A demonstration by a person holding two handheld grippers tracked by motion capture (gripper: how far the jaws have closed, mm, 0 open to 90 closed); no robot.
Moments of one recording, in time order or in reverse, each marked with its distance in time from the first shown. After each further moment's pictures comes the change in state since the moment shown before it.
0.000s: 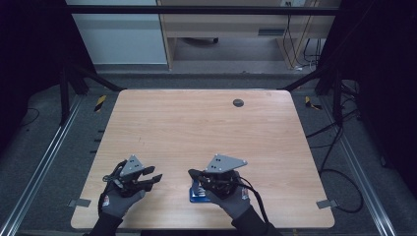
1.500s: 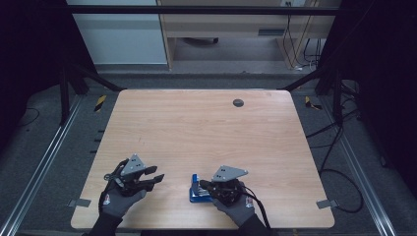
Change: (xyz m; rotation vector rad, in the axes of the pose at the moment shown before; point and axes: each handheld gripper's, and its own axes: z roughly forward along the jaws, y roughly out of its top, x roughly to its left) left arm -0.003 0.006 -0.001 -0.005 -0.033 0.023; right arm -0.017 -0.059 0.013 0.110 -0.046 0.063
